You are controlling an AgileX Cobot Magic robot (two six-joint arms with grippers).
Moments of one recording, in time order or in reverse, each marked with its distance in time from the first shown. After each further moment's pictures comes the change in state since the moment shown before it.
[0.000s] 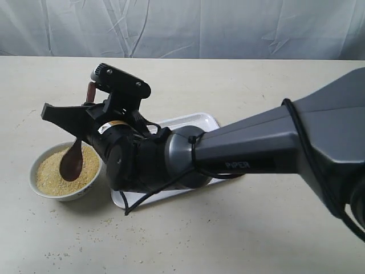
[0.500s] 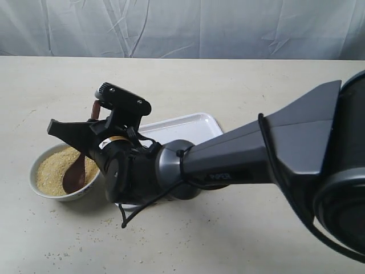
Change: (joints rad) left arm 0.000 0.000 0.000 0.000 0.000 0.000; right arm 0.016 0.061 -0.004 0.040 -0.001 0.038
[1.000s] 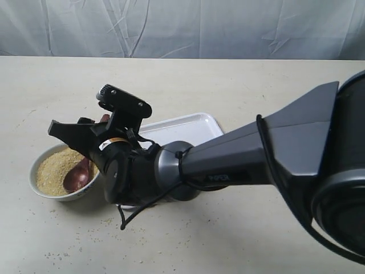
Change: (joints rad) left arm 0.000 0.000 0.000 0.000 0.000 0.000; right arm 0.002 0.002 -0.002 0.022 0.002 0.000
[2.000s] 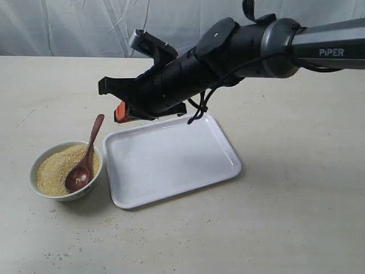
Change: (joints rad) left arm 0.000 0.000 0.000 0.000 0.000 0.000; right arm -0.461 -0.163 -0.103 0.110 1.173 -0.543
